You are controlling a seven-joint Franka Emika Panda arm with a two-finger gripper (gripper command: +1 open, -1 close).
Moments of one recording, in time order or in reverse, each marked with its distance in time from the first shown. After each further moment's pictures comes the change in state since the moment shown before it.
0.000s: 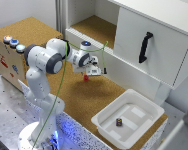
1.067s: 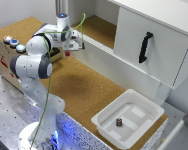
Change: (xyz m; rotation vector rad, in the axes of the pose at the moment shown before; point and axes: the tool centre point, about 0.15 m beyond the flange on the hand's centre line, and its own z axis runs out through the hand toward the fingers) arm 0.116 -0.184 -0.181 -0.051 0.166 -0.121
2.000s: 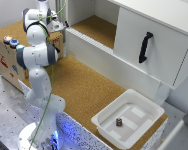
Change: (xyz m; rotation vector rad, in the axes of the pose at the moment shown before) arm 0.131 -0.112 0.017 0.117 -0.033 -0.503
